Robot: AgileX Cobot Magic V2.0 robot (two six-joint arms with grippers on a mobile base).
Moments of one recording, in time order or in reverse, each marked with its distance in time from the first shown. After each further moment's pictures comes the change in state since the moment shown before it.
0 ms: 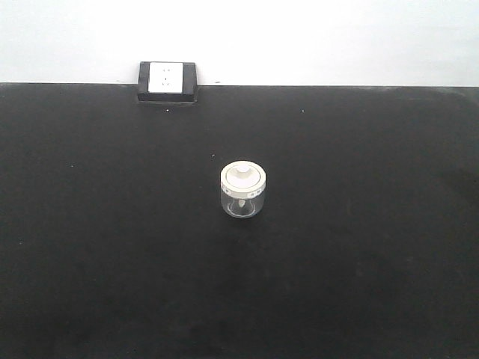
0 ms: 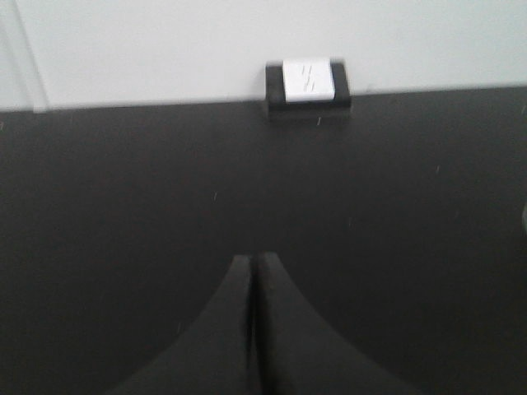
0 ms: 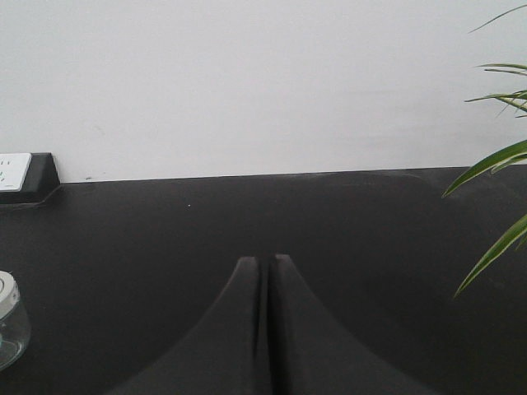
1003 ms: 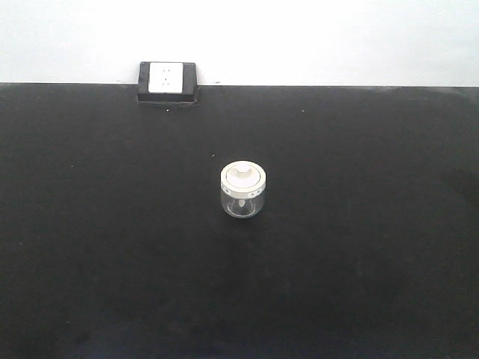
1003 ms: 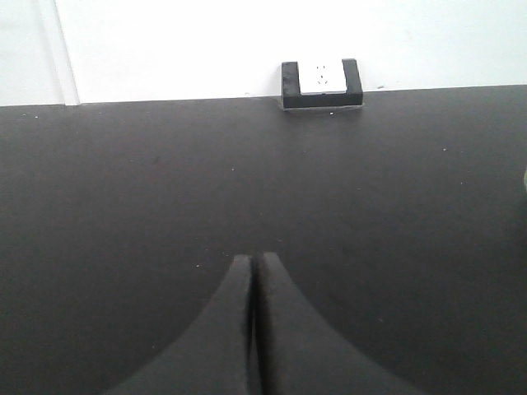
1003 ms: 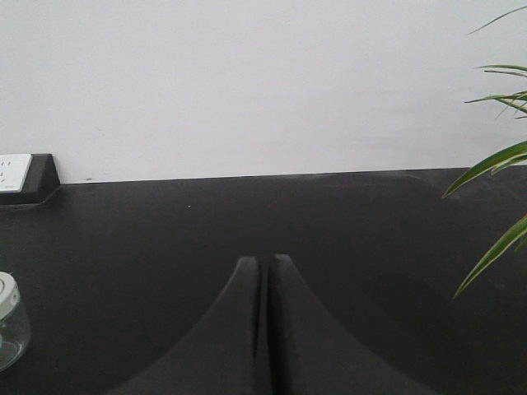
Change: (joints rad) left arm -0.003 -0.569 0.233 -0.004 0.225 0.000; right arm 0.000 -0.002 0.000 0.000 0.000 0.000
